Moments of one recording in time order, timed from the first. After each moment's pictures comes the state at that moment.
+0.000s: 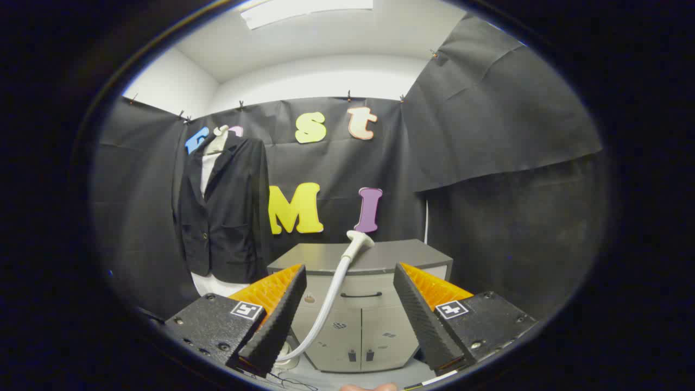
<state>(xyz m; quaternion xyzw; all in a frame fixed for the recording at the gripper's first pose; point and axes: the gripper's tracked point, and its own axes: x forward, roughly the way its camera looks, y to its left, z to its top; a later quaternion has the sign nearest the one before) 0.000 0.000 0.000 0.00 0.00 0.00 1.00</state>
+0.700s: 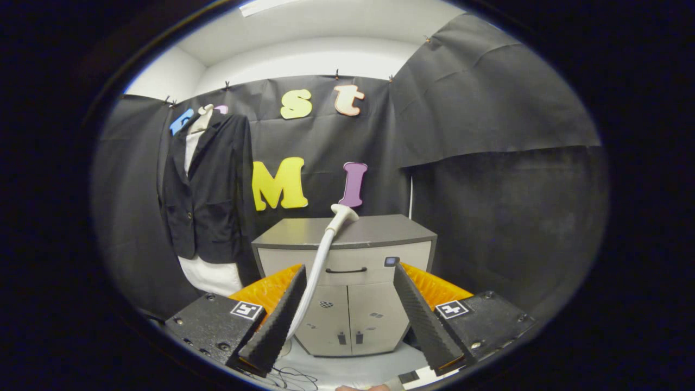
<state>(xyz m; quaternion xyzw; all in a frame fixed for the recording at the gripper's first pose) -0.009 -0.014 -0.029 -0.01 0.07 -0.05 1.00</state>
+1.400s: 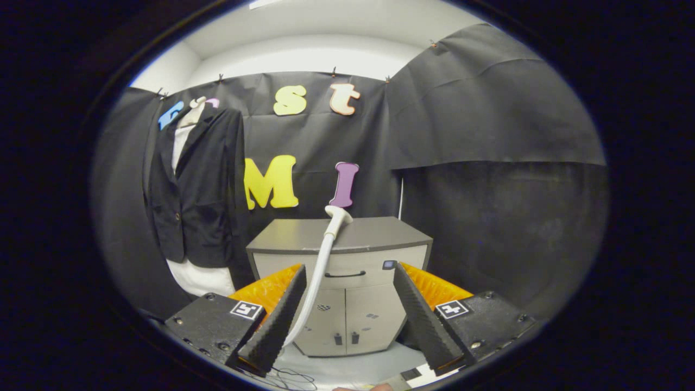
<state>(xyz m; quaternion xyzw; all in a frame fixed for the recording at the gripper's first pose) 0.005 0.033 -0.002 0.00 0.06 -0.09 0.99</state>
